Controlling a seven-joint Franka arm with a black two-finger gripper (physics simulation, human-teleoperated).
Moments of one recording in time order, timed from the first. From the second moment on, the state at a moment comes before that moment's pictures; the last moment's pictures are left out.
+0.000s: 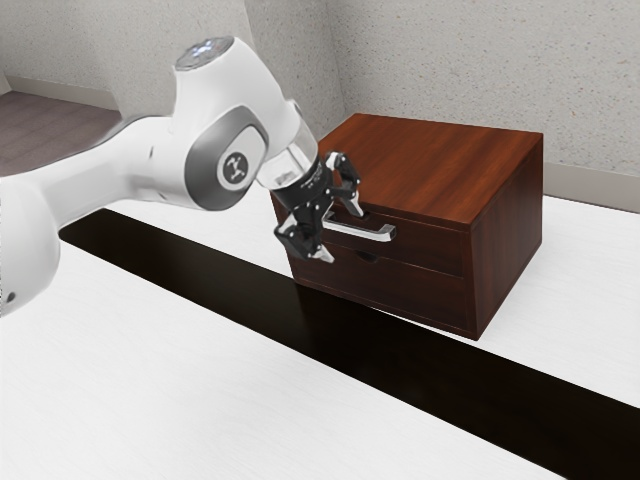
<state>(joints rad) -0.19 0.15 0.22 -1.62 -0.12 2.14 -1.47</state>
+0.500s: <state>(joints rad) -0.19 0.17 0.22 -1.63 -0.12 2.16 -1.49</state>
